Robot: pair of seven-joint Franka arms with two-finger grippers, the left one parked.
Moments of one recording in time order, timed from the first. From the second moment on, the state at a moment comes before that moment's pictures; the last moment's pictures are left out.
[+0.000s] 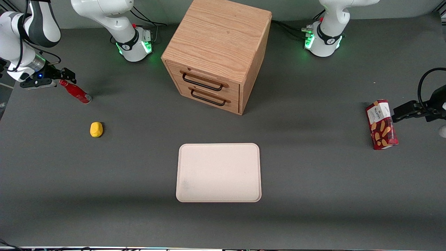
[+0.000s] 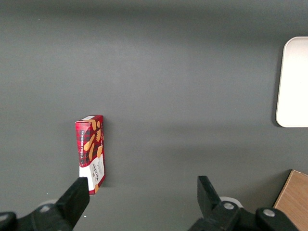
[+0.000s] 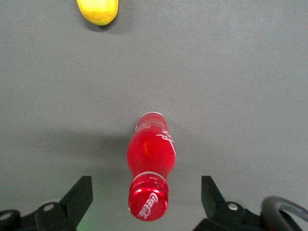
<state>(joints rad) 0.12 -0.45 -0.80 -2.71 -0.53 2.28 -0.40</state>
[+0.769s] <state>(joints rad) 0.12 -0.45 -0.82 -2.71 -0.53 2.28 -0.43</state>
